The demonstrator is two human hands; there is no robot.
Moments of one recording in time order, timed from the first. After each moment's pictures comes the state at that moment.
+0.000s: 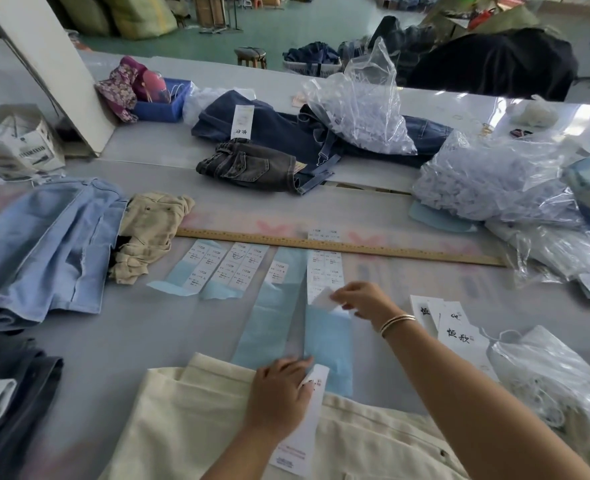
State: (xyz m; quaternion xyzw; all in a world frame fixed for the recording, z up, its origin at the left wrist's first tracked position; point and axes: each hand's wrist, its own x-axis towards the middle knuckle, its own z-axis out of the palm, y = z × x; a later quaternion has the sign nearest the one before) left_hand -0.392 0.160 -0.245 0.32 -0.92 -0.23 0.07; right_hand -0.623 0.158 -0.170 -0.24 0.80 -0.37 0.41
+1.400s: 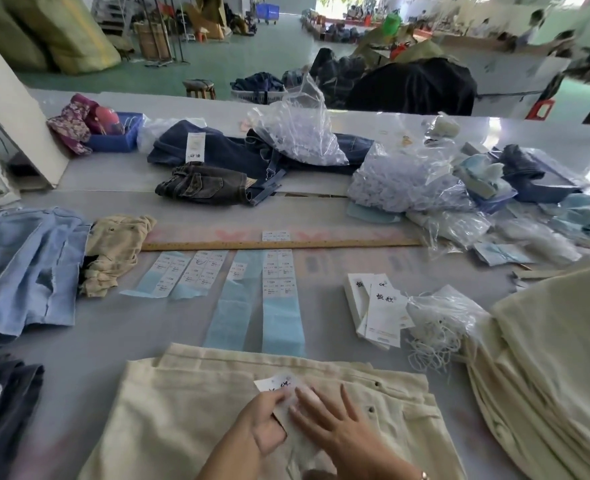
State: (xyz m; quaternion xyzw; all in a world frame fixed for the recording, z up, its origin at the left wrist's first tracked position) left_hand -0.371 0.247 -0.180 0.41 -0.17 -0.90 0.01; right_hand -0.465 0.396 -0.176 -0.66 0.75 0.05 -0.05
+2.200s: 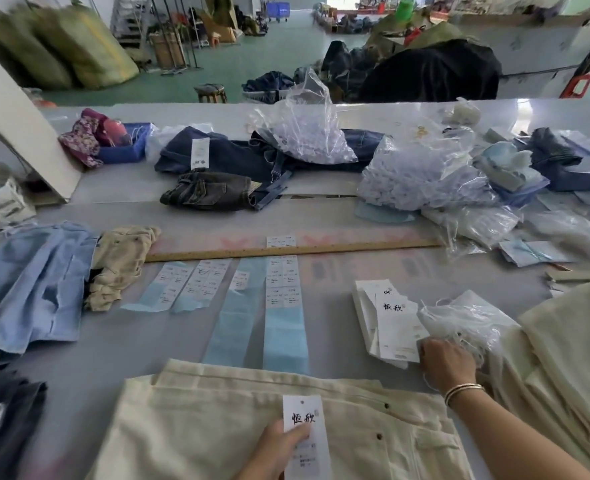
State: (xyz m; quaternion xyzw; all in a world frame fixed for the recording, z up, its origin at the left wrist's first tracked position) left_hand -0.384 0.264 -0.205 0.50 -0.54 -0.68 -0.01; right_hand -0.667 0.402 -0.197 -0.30 0.95 0.05 0.03
